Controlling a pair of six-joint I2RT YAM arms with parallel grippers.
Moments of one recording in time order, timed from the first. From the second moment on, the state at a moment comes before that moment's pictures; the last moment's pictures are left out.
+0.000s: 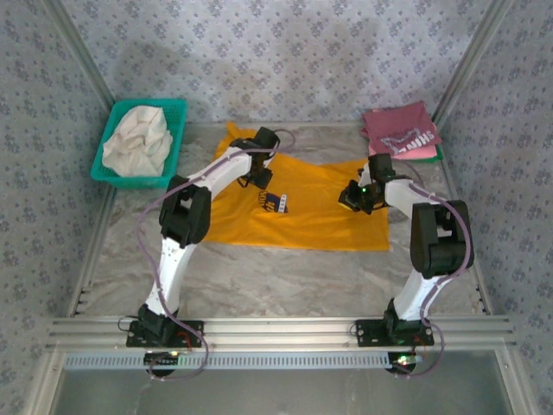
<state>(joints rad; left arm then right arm) -0.54 2.30 1.97 -0.89 -0.25 -0.03 0.08 1.75 1.06 -0.42 -0.48 0.52</state>
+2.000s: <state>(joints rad) -0.23 1.75 1.15 -0.76 -0.01 -0.32 -0.09 1.61 0.79 -0.44 -0.43 0.57</state>
